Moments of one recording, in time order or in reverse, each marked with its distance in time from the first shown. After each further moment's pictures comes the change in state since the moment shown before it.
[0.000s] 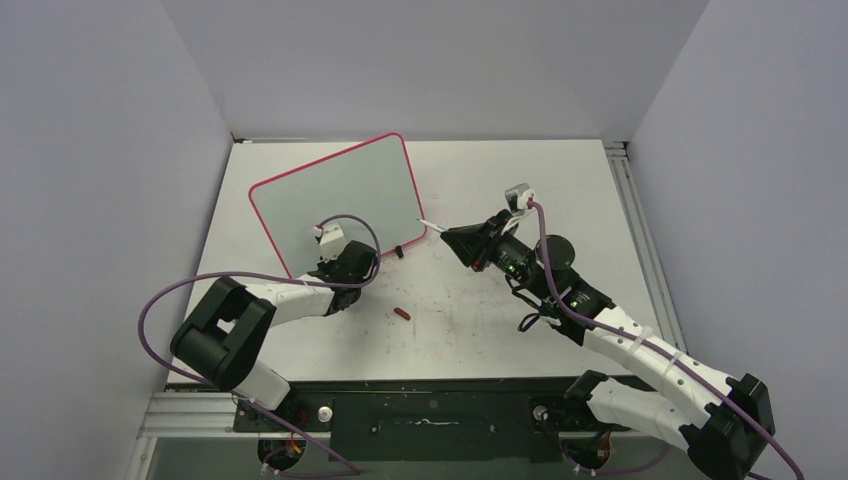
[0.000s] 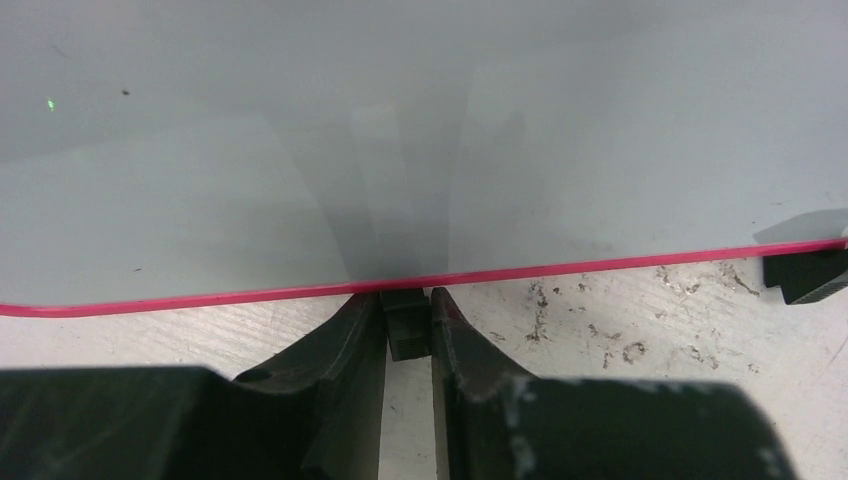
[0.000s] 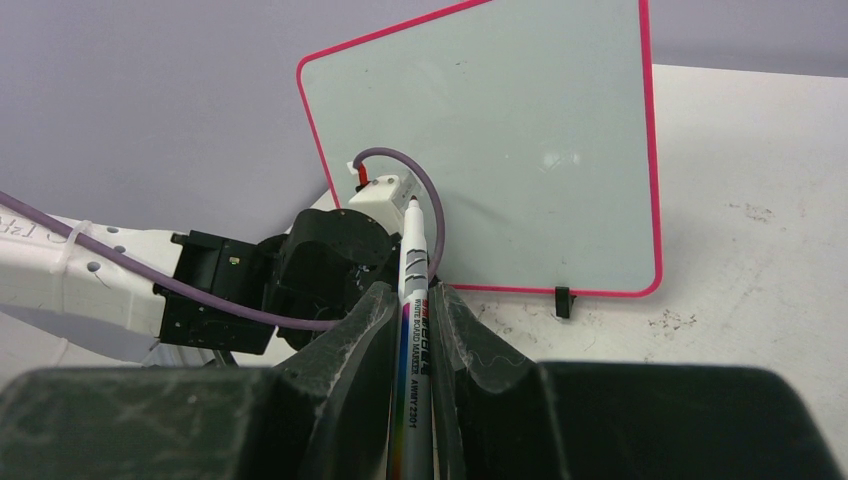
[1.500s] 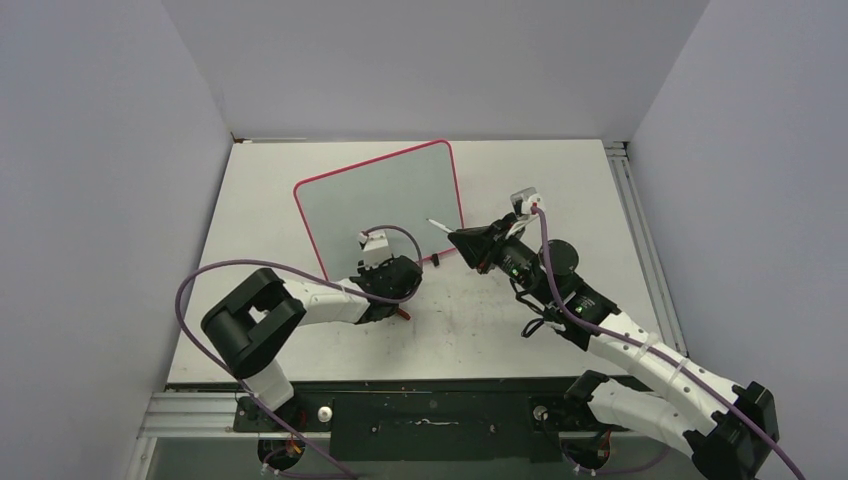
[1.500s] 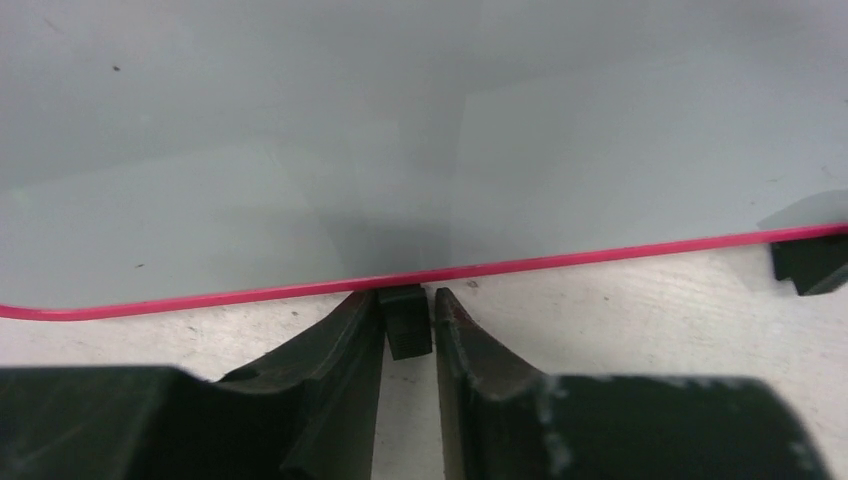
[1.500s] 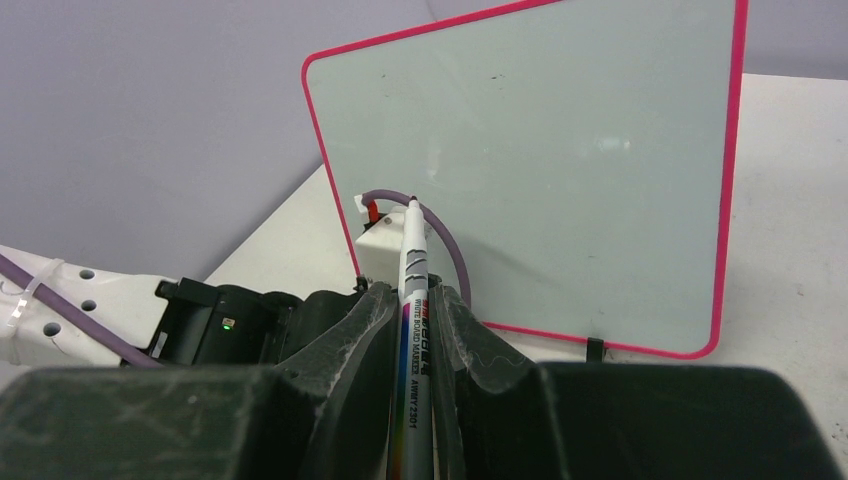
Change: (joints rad) left arm -0.278 0.141 0.122 -0.036 -0.135 -0.093; right arm 0.006 -0.040 -0.021 -0.039 0.066 -0.037
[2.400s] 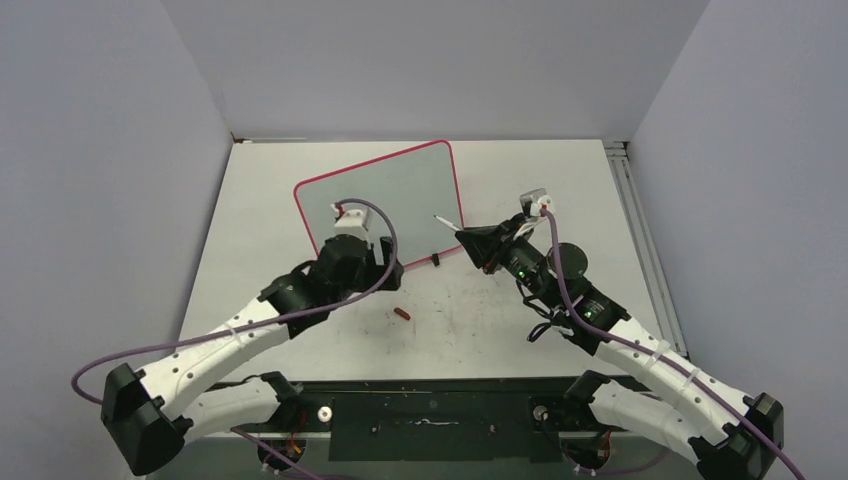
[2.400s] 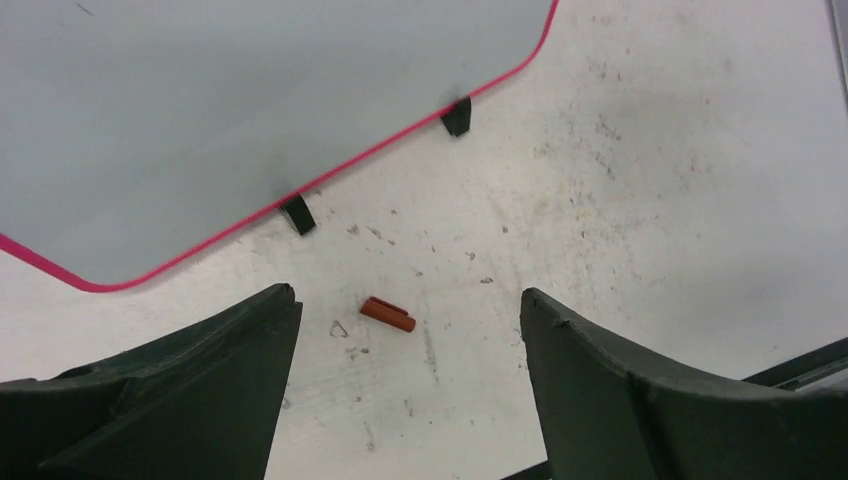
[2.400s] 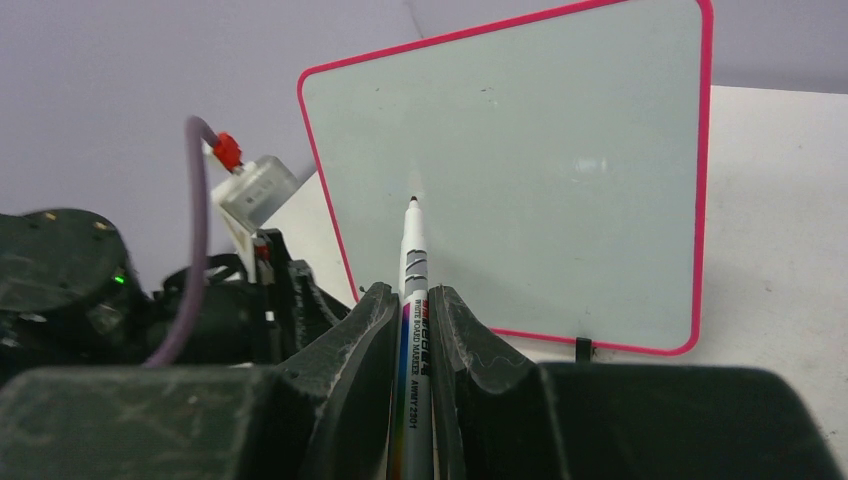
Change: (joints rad) left arm -0.010 -0.612 0.043 -0.308 0.398 0.230; right arm 0.008 -0.062 0.010 -0.056 0.047 -0.017
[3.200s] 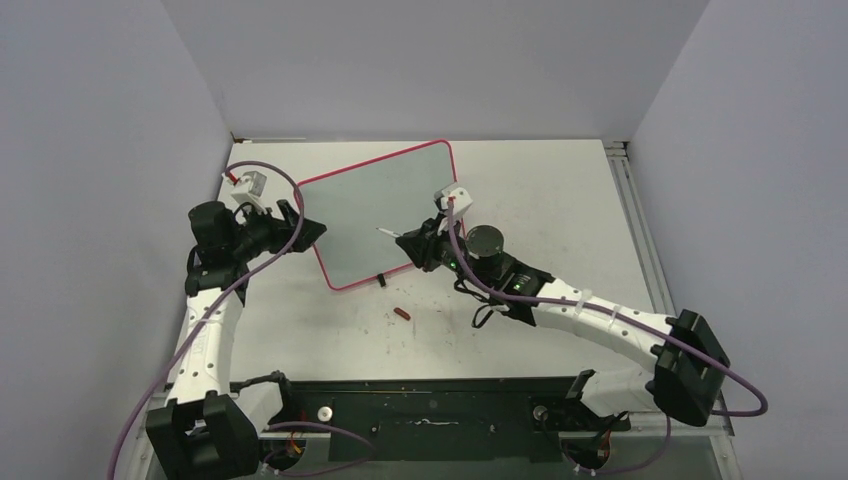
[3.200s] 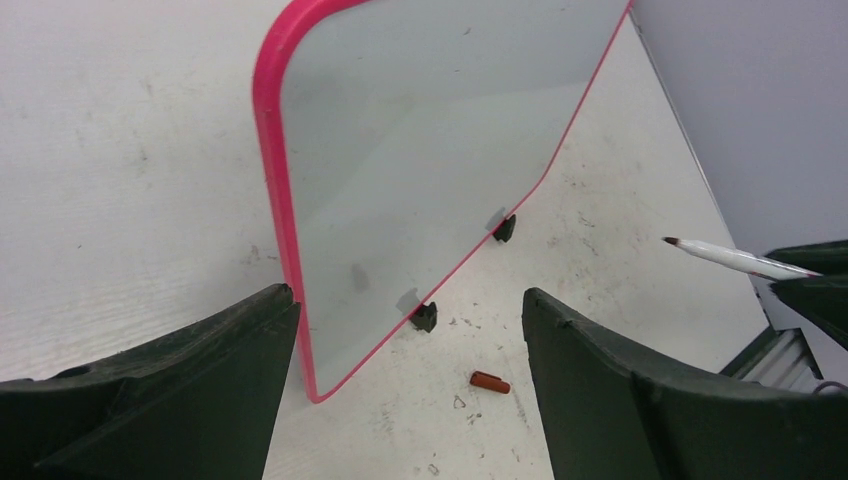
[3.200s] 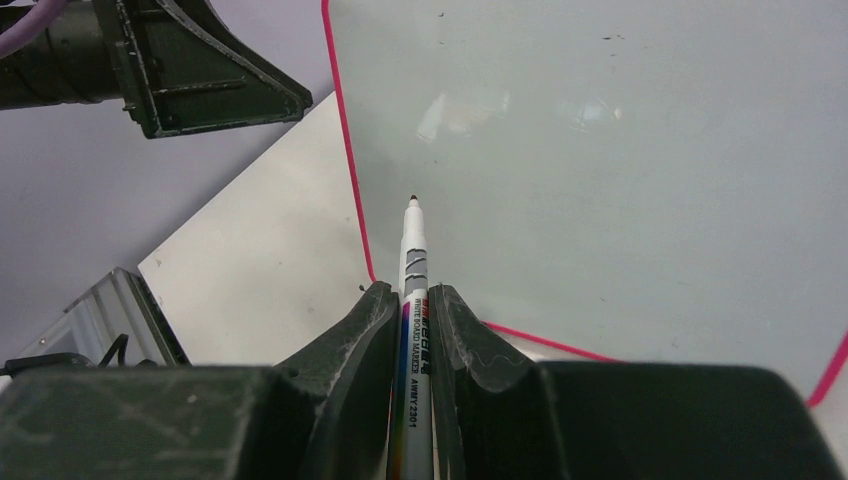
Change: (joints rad) left arm 1.054 -0.039 0.013 0.159 1.083 0.384; right arm 0.177 0.394 0.180 0.082 0.061 -0.078
